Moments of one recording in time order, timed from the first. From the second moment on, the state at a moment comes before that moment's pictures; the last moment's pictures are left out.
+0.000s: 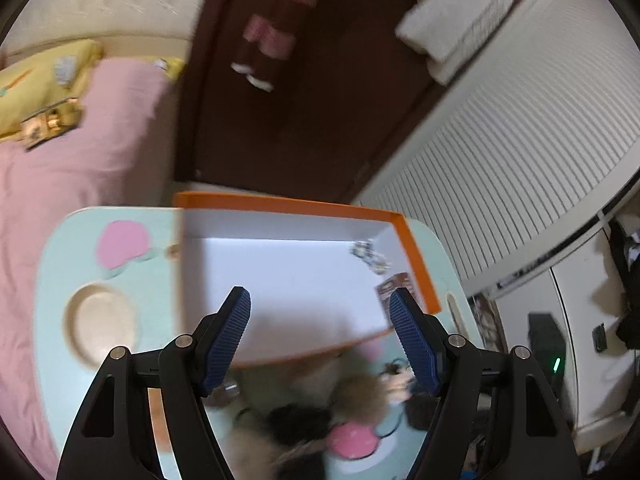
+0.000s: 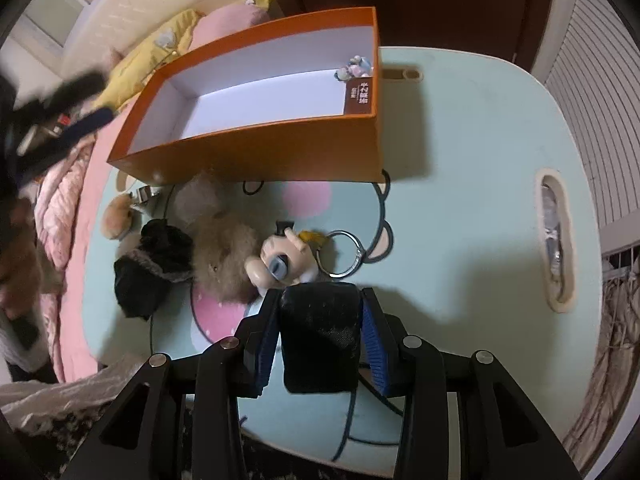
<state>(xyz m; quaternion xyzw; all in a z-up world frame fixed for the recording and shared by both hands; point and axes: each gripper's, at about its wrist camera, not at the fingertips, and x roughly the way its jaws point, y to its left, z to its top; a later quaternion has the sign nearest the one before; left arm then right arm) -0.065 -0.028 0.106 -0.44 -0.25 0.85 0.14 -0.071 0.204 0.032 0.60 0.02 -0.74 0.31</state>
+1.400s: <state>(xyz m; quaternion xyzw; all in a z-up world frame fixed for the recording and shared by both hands) -0.141 0.014 0.072 -0.50 -0.30 0.80 0.15 -0.075 0.219 0.027 0.58 -0.12 -0.74 0.33</state>
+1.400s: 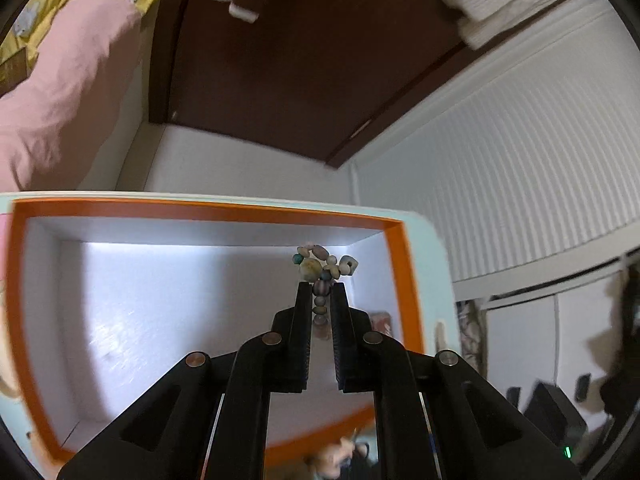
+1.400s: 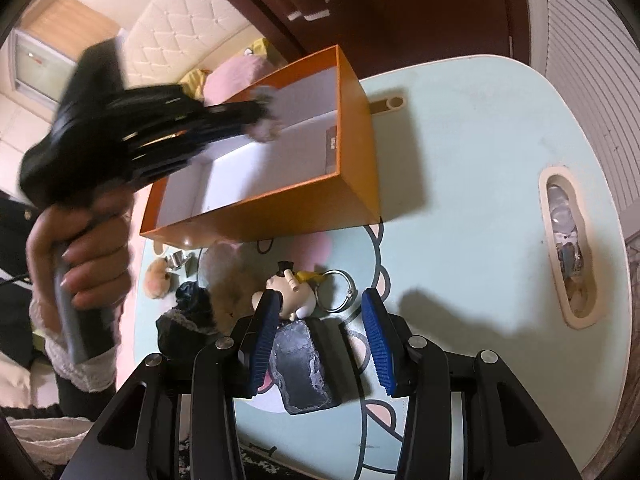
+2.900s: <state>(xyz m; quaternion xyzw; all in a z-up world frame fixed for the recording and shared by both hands) 0.100 -0.095 0.035 -0.42 -0.24 0.87 0.10 -0.135 0.162 0.093 0.56 0.01 -0.78 0.29</state>
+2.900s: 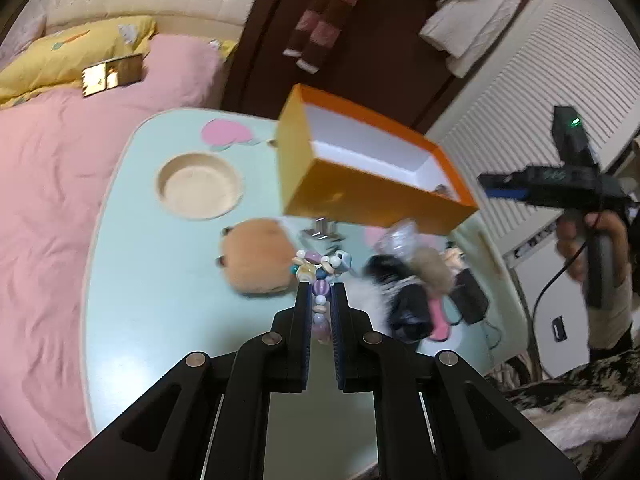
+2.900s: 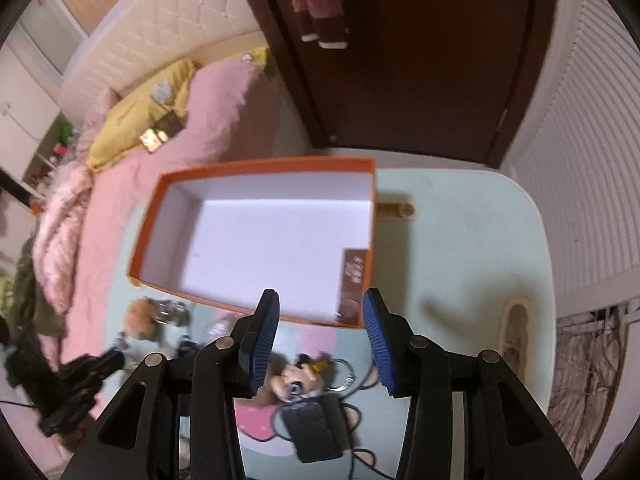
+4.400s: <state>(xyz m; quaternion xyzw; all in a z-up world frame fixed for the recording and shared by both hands) 0.085 -0.095 0.009 -0.45 -0.27 0.85 0.09 -0.173 0.048 0.011 0.65 0.25 -0.67 0.26</state>
